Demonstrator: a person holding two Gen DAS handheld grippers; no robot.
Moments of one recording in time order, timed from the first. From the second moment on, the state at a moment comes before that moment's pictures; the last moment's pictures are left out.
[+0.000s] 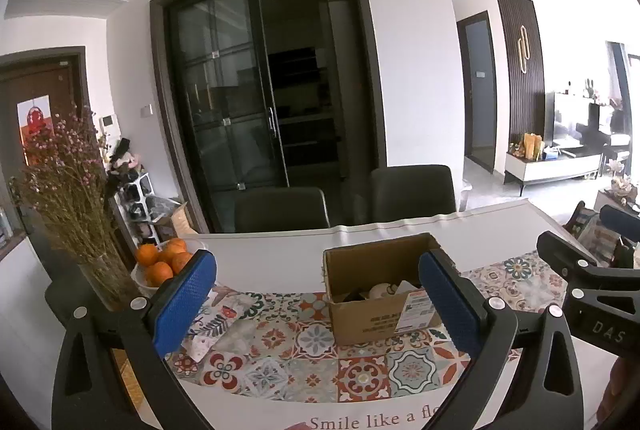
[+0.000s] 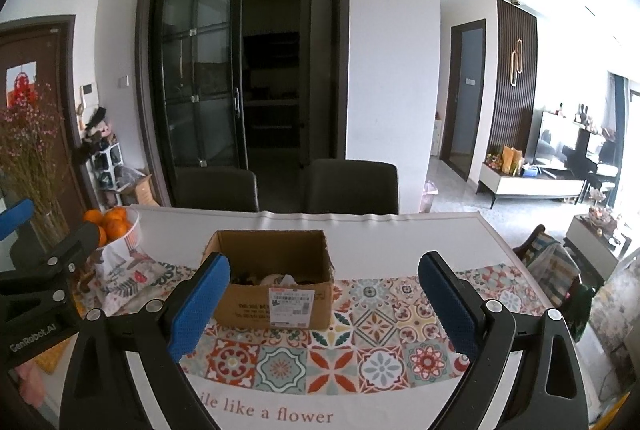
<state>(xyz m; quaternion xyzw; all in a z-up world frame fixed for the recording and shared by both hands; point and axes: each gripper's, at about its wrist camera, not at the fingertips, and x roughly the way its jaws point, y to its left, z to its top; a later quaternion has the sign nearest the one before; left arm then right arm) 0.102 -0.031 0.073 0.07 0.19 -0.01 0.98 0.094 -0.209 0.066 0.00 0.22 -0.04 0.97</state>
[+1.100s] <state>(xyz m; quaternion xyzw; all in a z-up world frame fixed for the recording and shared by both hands) 0.100 -0.031 0.073 0.07 0.19 -0.01 0.98 0.095 -0.206 0.070 0.00 0.22 -0.04 0.97</state>
